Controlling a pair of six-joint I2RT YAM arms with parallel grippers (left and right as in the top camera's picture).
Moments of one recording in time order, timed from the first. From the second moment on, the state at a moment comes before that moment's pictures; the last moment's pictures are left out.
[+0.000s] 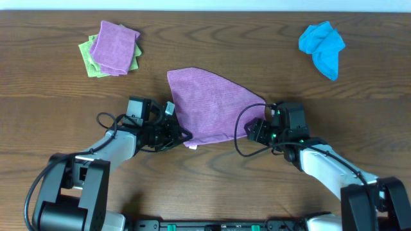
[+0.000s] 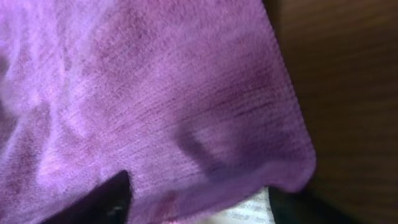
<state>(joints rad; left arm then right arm) -0.18 1.63 0.63 -0.12 0.88 -0.58 0.22 1.50 0.53 -0.03 -0.28 0.60</state>
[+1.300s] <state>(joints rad) -0.09 1.55 1.06 -0.12 0.81 -0.70 0.22 1.31 0.87 -0.05 -0.25 0.42</state>
